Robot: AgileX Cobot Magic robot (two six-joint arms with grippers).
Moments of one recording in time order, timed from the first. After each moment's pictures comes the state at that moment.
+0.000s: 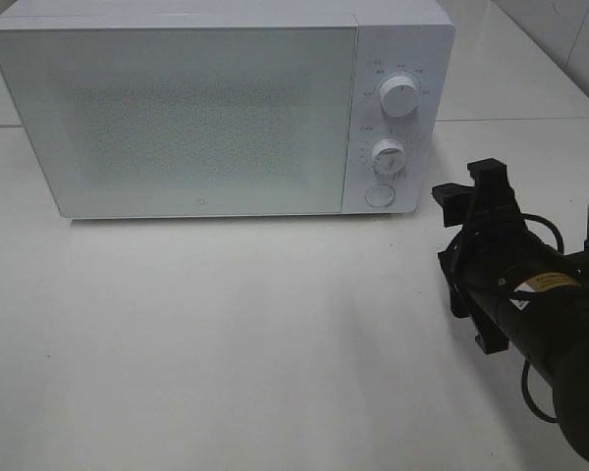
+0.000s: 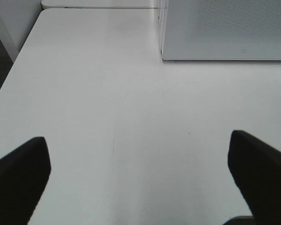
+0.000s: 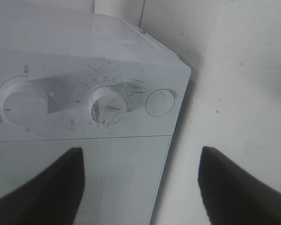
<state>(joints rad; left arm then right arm) 0.07 0.00 -0.52 -0.07 1.08 0.06 0.78 1.73 -0.30 0.74 -1.17 1.26</state>
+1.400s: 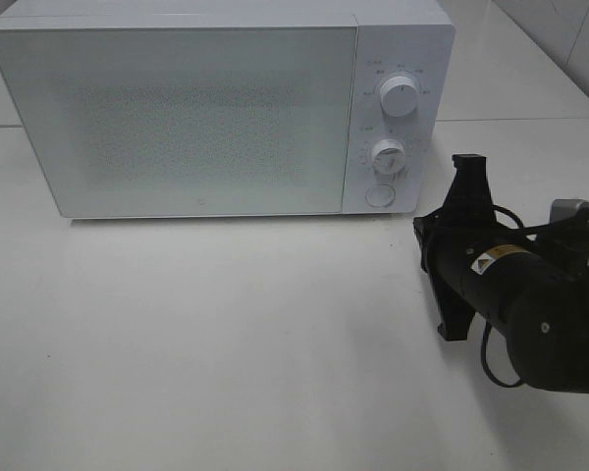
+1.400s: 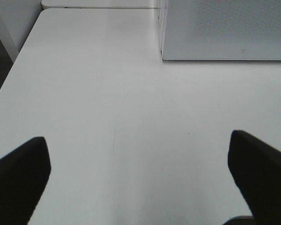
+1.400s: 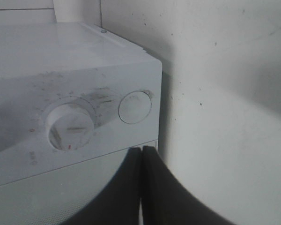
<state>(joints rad) 0.07 0.00 -0.52 -0.07 1.08 0.06 0.67 1.82 -0.44 0.67 -0.99 1.40</state>
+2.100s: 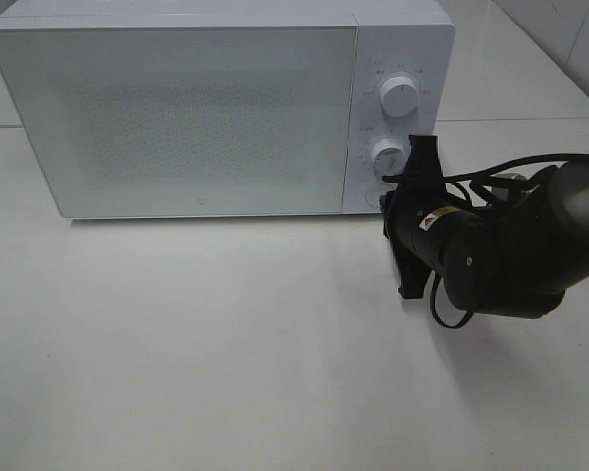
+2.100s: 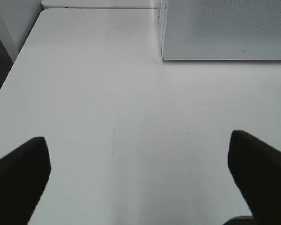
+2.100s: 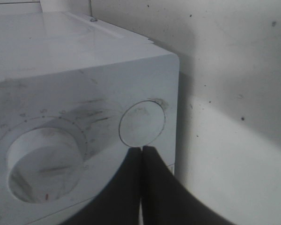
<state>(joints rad) 0.07 0.00 -0.52 -0.07 1.08 0.06 0.56 2.00 -0.70 0.56 -0.88 1.42</state>
